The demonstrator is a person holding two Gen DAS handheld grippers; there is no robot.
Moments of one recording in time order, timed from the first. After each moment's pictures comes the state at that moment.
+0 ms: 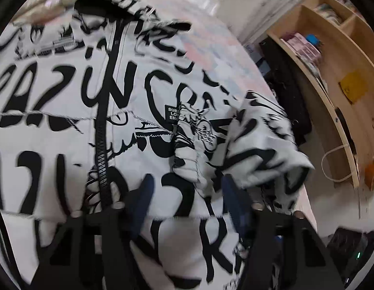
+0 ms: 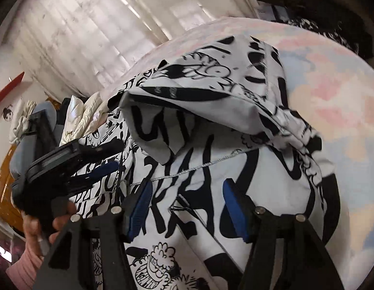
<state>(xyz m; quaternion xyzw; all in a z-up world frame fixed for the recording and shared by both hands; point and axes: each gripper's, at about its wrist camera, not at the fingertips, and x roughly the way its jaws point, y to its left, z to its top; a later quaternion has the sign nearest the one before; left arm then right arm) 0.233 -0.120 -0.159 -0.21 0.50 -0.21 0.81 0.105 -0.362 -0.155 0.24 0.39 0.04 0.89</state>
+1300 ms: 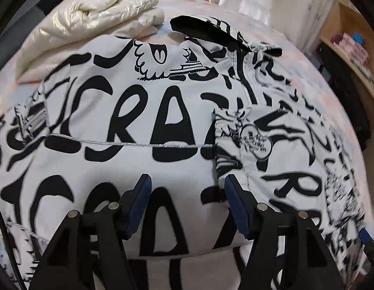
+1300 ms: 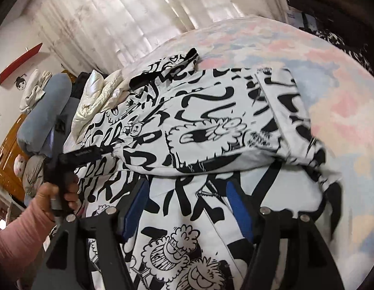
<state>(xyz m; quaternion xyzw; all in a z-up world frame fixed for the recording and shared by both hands) 0.241 0.010 -0.176 -0.11 0.48 -0.05 0.87 0.101 -0.331 -0.124 0.17 0.41 0.10 0.89</state>
